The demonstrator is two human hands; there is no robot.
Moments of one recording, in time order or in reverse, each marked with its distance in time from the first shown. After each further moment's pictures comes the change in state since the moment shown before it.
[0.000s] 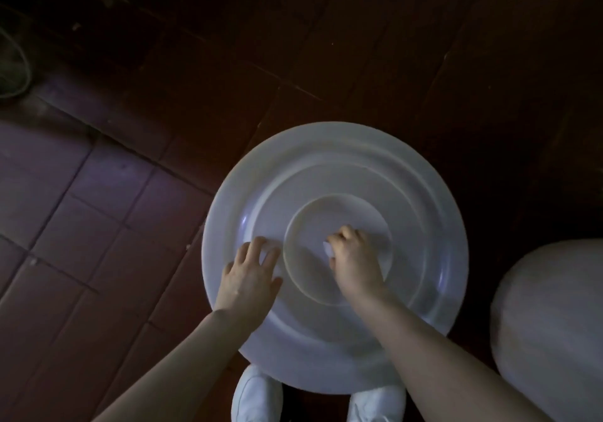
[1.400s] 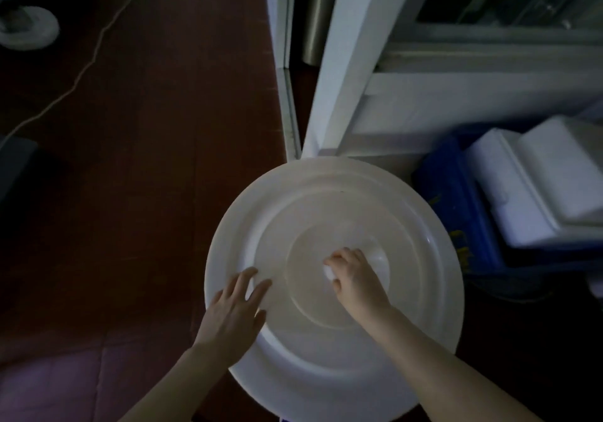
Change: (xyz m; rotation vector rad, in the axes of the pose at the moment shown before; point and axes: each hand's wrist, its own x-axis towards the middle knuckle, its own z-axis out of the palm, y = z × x) left_hand -0.240 0.490 -0.311 0.256 -0.007 0.751; right_hand -0.478 0.224 -0.451 0.216 0.431 0.399
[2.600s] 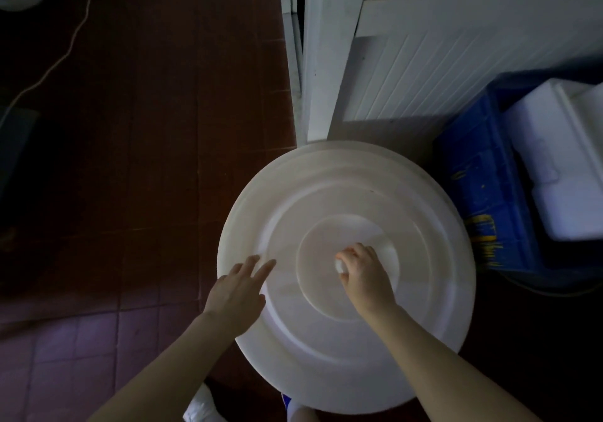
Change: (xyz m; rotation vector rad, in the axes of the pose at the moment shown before) left_hand 0.065 0.017 0.057 0.083 -0.301 -0.158; right_hand 0.012 0.078 0.055 0.128 -0.079 0.154
